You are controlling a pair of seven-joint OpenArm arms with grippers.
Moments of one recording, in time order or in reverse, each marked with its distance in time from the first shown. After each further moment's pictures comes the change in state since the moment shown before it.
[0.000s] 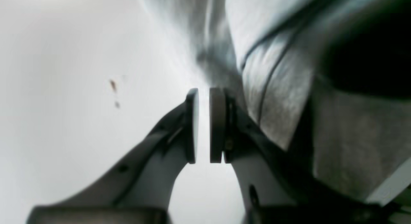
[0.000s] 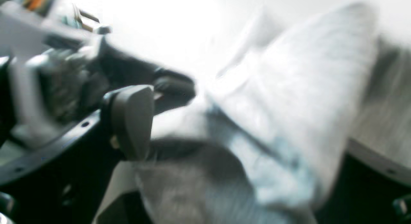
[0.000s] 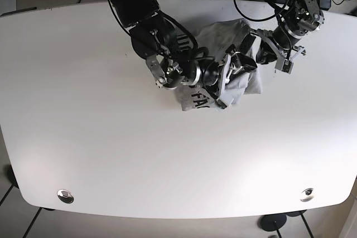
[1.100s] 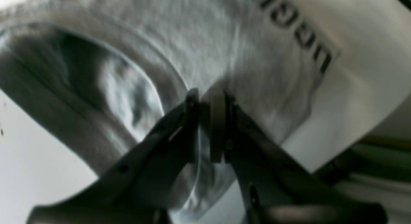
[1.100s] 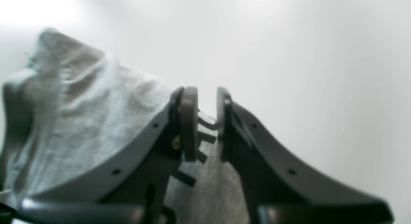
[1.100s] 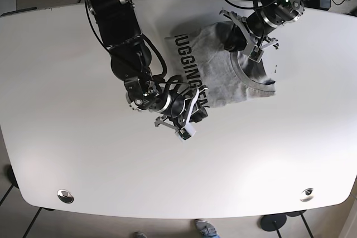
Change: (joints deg) left arm 7.4 1.9 13.0 7.1 1.1 0.0 0.2; right arm 6.5 4.3 9.9 -9.4 -22.1 0.6 15.2
